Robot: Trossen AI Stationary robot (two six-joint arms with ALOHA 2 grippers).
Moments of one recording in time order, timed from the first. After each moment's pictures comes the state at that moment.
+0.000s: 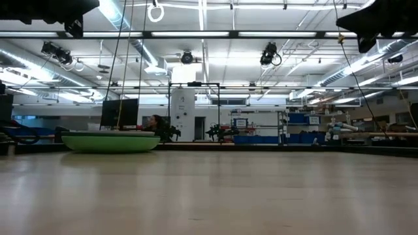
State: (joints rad) left arm -0.08 0.13 0.35 -0.13 -0.15 0.03; right arm -0.03 0.01 0.37 -0.33 0.14 0.08
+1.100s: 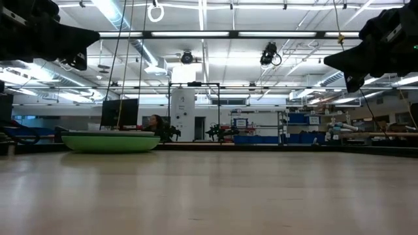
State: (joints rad) left arm -0.14 0.00 0.01 0.12 -0.13 0.01; right arm -0.03 0.02 0.01 0.03 0.08 0.21
